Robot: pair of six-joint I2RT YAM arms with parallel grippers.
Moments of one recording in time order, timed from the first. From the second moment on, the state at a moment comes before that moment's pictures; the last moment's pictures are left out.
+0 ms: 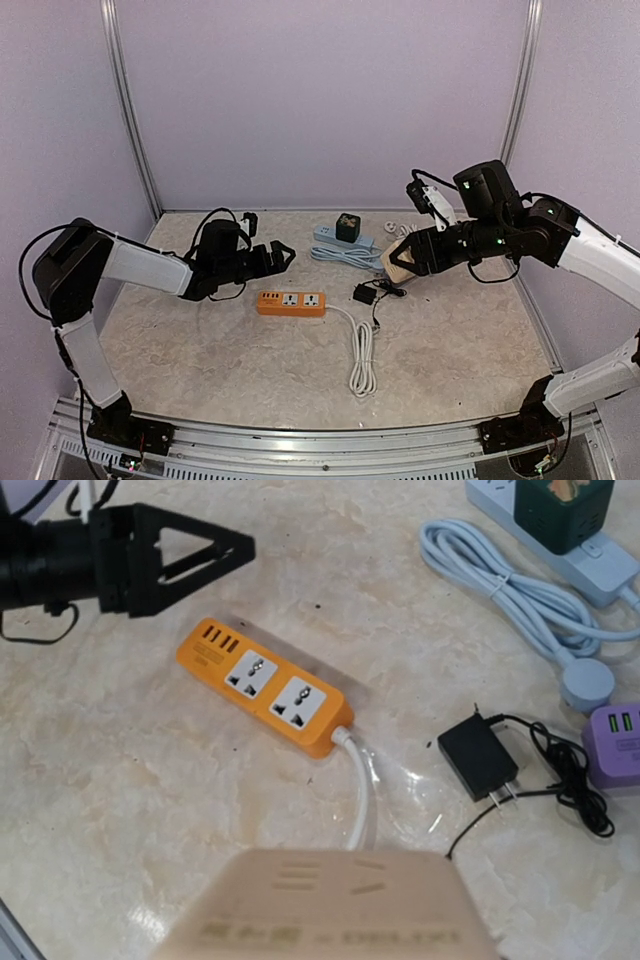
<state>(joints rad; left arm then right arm) -0.57 1.79 0.90 0.46 0.09 -0.59 0.78 1.22 1.24 -0.68 -0.07 0.29</state>
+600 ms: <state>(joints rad) -0.60 1.85 0.81 0.42 0.12 -0.60 0.78 1.40 1.30 -0.66 -0.22 0.31</state>
